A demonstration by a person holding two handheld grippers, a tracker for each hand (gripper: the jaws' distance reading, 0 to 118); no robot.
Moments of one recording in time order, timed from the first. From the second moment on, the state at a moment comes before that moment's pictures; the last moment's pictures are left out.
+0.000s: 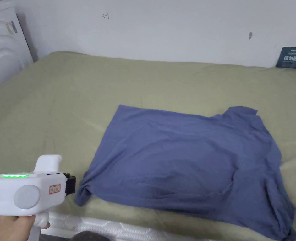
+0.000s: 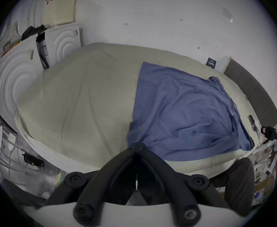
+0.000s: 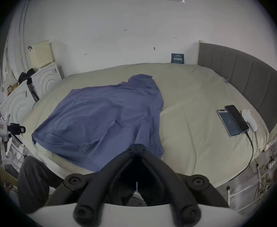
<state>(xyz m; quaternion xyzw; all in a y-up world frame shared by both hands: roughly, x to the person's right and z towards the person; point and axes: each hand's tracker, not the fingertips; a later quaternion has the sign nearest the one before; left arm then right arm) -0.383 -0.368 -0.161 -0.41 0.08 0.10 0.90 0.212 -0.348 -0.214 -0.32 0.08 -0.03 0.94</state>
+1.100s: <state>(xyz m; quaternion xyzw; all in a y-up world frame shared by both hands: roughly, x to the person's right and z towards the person) -0.372 -0.402 -0.191 -0.49 0.08 0.07 0.87 0.219 -0.418 -0.235 -0.48 0.13 -0.01 0.87</state>
